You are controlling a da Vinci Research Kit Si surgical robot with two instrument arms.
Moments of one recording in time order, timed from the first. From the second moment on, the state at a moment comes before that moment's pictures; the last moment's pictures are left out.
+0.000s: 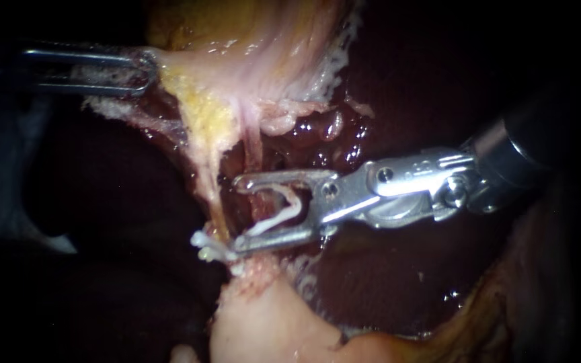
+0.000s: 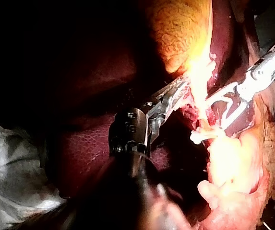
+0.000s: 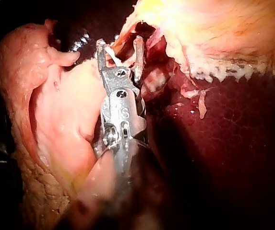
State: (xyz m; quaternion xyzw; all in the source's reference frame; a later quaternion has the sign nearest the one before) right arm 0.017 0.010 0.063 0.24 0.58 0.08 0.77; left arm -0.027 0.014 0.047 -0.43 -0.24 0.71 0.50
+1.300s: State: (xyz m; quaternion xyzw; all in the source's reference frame) right arm 0.026 0.009 0.063 0.30 0.62 0.11 0.72; left arm -0.027 0.014 0.047 -0.43 -0.24 0.71 0.50
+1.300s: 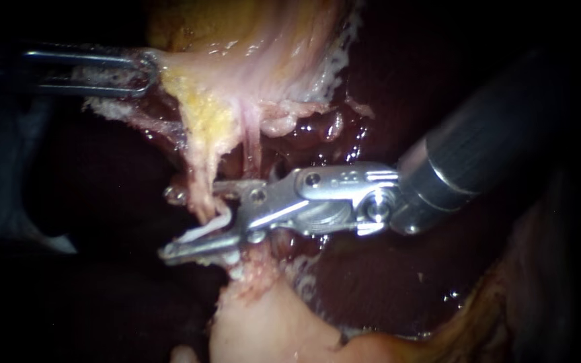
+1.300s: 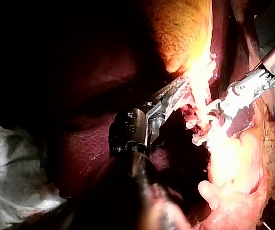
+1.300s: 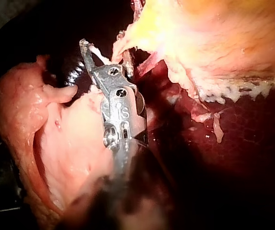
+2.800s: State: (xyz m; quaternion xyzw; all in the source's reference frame) right arm 0.026 0.013 0.053 0.31 0.66 0.15 0.67; left arm -0.027 0.014 0.047 -0.43 -0.24 0.71 0.50
